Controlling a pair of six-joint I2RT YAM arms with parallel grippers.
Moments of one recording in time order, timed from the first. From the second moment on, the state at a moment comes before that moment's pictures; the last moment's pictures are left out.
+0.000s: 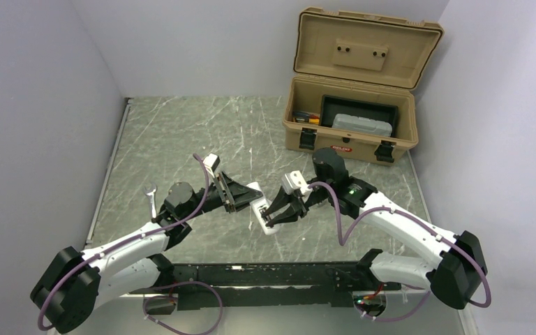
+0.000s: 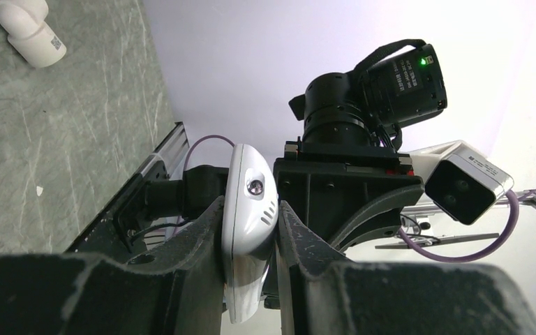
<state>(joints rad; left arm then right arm) -0.68 0.97 0.32 0.74 0.49 -1.49 0.73 1.12 0.81 -0.08 -1.24 -0.48</state>
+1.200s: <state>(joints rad) -0.68 0.96 0.33 0.73 0.49 -1.50 0.74 1.06 0.74 0.00 -1.21 -0.40</state>
